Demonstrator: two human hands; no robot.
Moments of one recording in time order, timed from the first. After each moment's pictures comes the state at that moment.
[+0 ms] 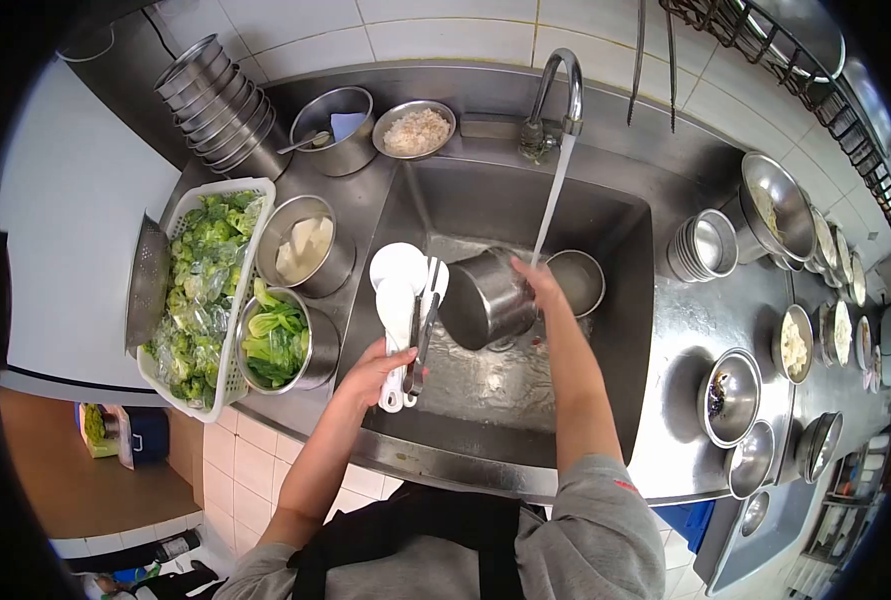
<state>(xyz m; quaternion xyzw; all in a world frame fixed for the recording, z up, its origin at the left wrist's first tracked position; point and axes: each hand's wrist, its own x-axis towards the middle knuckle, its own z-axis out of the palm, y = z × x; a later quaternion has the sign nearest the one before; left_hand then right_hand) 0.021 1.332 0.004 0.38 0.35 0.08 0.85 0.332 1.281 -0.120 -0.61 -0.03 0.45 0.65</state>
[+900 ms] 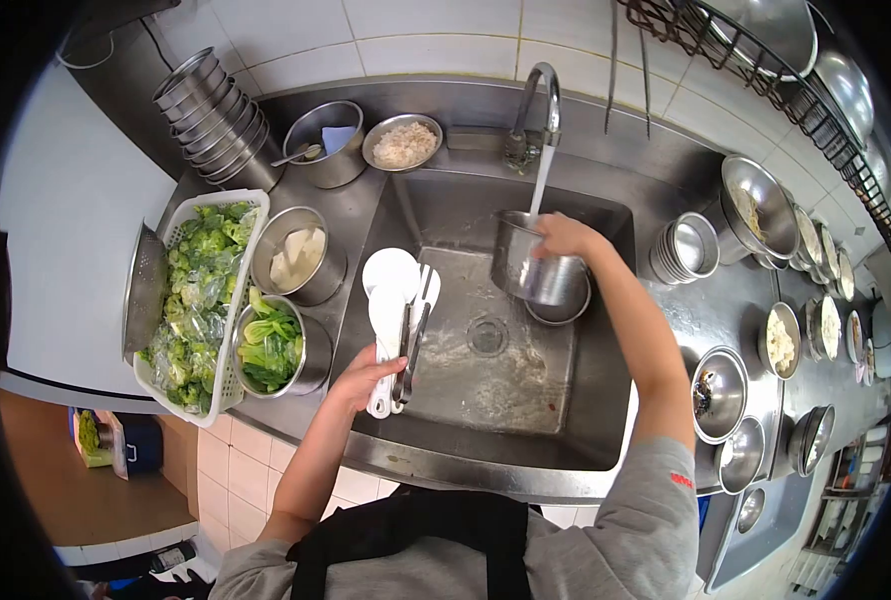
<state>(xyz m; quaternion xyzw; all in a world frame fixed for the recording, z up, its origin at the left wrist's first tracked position) 0.021 1.328 0.008 0.43 0.32 0.09 0.84 0.417 1.275 0.026 -0.72 -0.66 0.16 0.10</state>
